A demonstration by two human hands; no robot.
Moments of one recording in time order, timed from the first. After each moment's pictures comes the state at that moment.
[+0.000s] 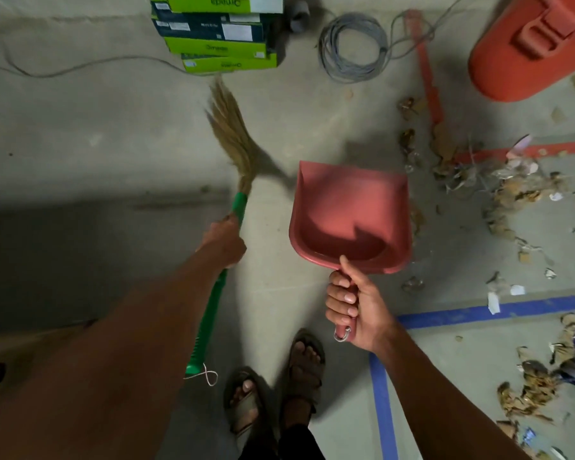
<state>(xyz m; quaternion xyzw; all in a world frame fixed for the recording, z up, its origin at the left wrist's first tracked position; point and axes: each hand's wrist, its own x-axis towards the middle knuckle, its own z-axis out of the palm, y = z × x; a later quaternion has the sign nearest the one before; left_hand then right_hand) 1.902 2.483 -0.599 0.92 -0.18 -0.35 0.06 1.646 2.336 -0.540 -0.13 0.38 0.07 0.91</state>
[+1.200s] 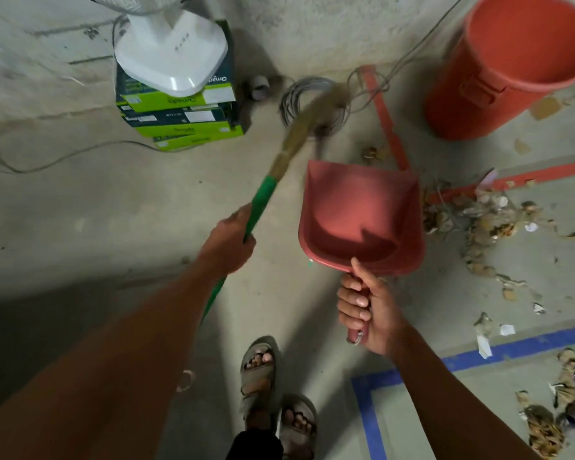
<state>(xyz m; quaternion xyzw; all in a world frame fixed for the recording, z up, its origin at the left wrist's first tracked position) 1.975 2.300 -0.528 0.89 -0.37 -0.23 0.16 1.699 2.161 -0.491 -0.11 0.35 0.01 0.93</state>
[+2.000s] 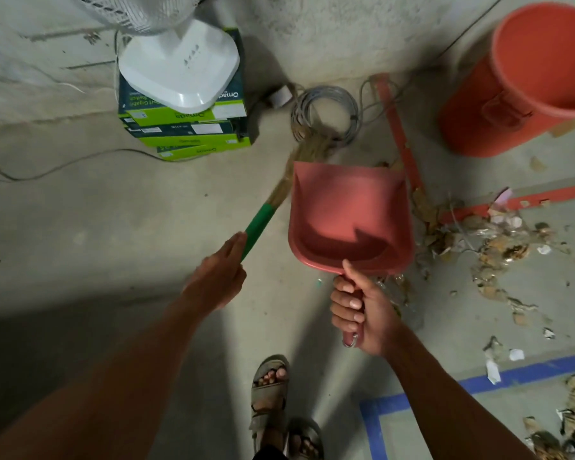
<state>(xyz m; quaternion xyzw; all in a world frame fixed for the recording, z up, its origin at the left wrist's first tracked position) 2.029 2.330 -0.554 0.88 -0.40 -0.24 0.08 1.789 2.132 -0.500 -0.12 0.32 0.06 0.94</state>
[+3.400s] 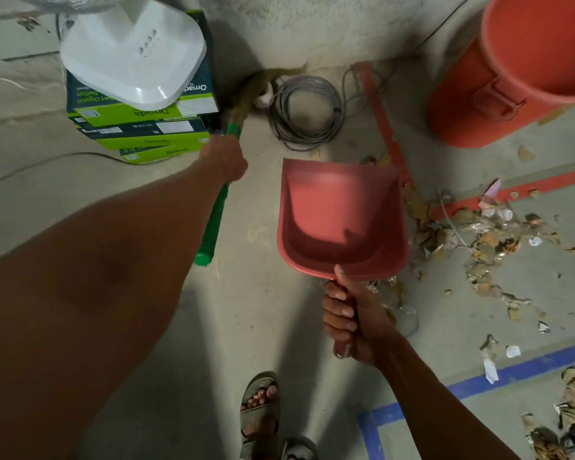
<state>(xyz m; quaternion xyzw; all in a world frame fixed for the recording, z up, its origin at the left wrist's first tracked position) 2.170 2.104 -0.534 0.93 -0.30 -0.23 -0.04 1.803 2.115 -0.536 -0.12 0.34 0.04 0.93</state>
